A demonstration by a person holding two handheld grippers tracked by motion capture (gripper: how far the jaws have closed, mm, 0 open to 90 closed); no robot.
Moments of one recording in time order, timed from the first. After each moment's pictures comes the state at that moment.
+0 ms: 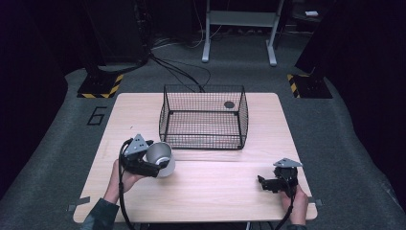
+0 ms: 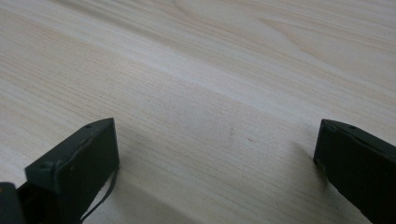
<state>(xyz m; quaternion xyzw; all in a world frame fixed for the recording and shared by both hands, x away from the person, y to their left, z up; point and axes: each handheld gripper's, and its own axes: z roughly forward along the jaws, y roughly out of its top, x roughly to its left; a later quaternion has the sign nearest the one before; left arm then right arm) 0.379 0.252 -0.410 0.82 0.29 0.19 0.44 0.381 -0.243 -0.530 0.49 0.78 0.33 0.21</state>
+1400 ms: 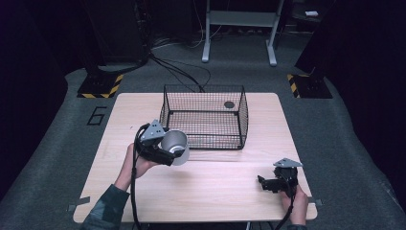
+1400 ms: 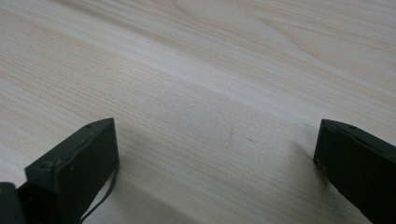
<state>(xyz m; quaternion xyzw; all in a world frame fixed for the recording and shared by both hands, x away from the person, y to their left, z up) 0.403 0.209 -0.370 0.84 0.24 0.19 0.45 0.381 -0.243 -0.530 0.49 0.78 0.33 0.21</state>
